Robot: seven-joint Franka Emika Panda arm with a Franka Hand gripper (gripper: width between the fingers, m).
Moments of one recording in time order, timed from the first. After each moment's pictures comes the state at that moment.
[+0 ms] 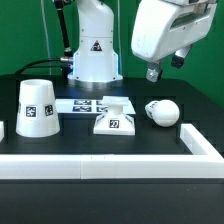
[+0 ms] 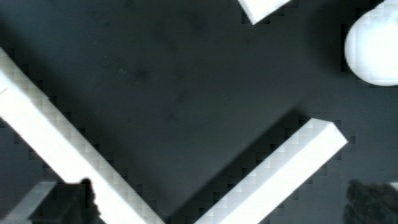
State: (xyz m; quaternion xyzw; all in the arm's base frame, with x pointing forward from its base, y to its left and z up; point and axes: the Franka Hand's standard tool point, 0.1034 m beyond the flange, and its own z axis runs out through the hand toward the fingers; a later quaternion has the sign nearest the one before) arm 0.593 0.082 0.146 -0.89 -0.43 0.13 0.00
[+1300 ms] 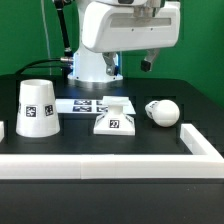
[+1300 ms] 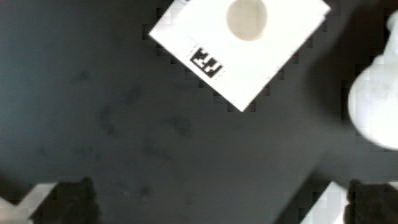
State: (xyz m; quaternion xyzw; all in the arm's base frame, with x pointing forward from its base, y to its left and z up) arm 0.508 0.035 0.128 -0.97 -0.24 0.06 -0.02
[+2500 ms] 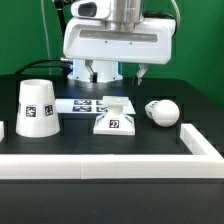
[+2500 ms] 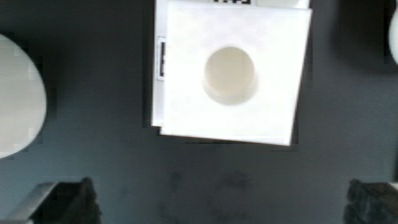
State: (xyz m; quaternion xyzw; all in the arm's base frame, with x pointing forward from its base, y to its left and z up) arm 0.474 0.011 0.087 -1.00 0.01 0.02 -0.01
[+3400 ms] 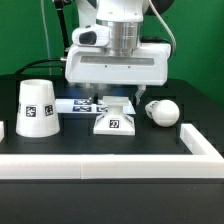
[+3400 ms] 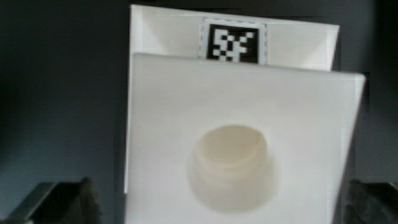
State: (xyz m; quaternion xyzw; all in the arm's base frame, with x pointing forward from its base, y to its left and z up) arm 0.459 0.015 0.052 -1.00 0.00 0.03 -0.01
